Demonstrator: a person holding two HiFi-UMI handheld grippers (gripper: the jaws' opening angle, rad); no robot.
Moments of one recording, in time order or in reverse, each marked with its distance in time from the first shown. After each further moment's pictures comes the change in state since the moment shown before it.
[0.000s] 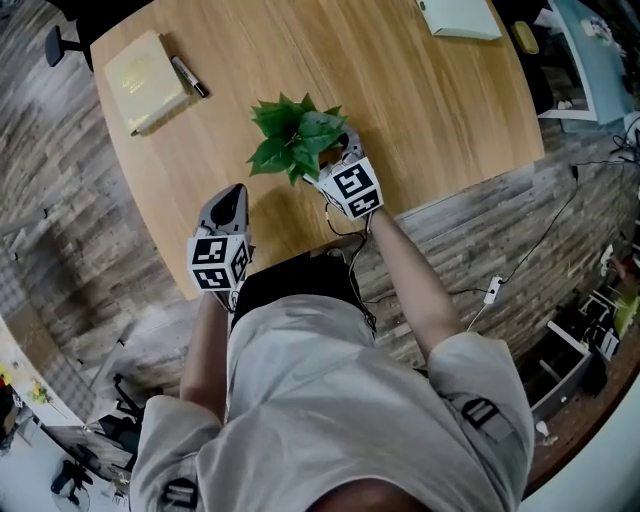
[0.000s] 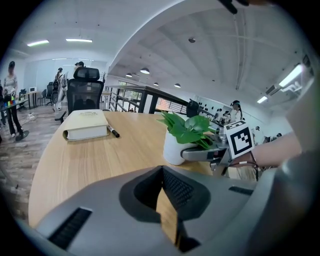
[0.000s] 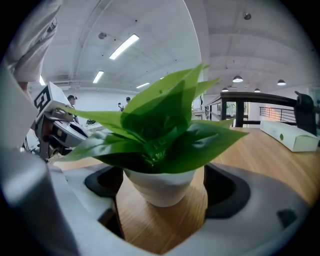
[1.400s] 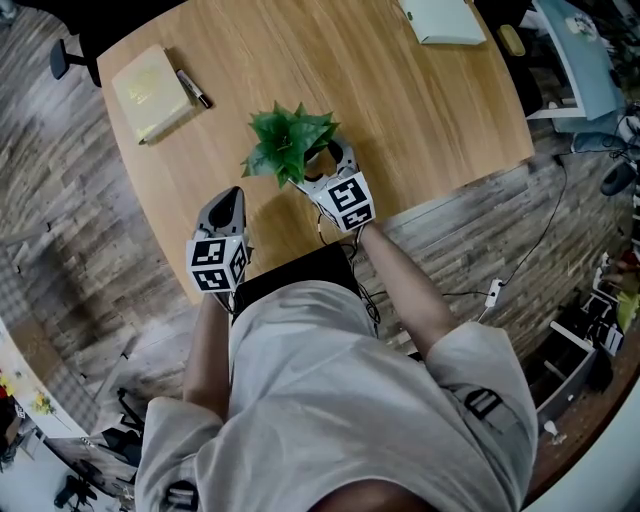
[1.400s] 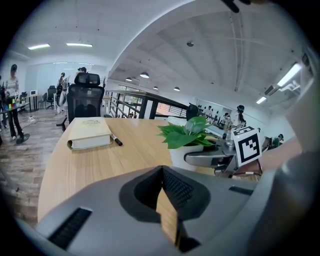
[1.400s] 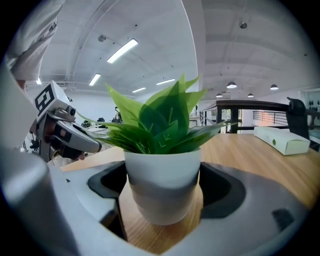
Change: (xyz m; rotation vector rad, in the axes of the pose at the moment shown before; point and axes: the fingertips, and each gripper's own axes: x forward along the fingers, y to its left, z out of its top) left arm -0.016 0.002 0.021 0.016 -0.044 0.007; right arm -0.017 0.015 0.022 0.004 -0.066 -0.070
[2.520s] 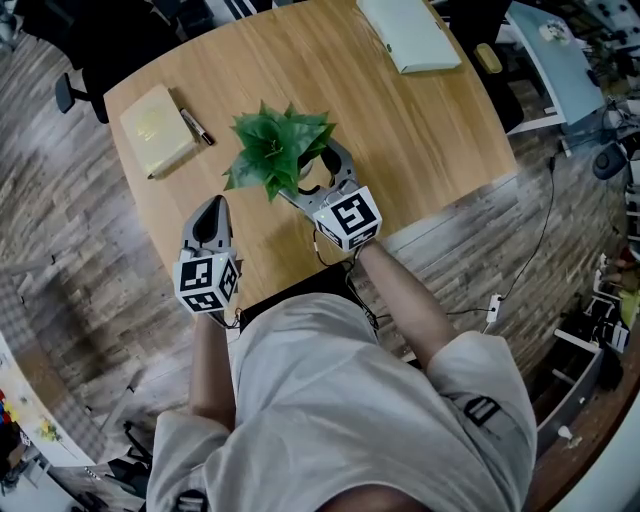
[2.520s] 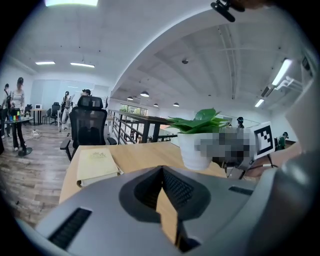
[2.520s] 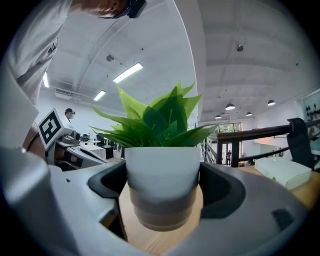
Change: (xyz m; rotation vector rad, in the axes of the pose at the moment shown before) left arm -0.031 0.016 0.098 0.055 -0.206 0.045; right arm -0.024 0.004 0.149 -0.042 -0.270 -0.011
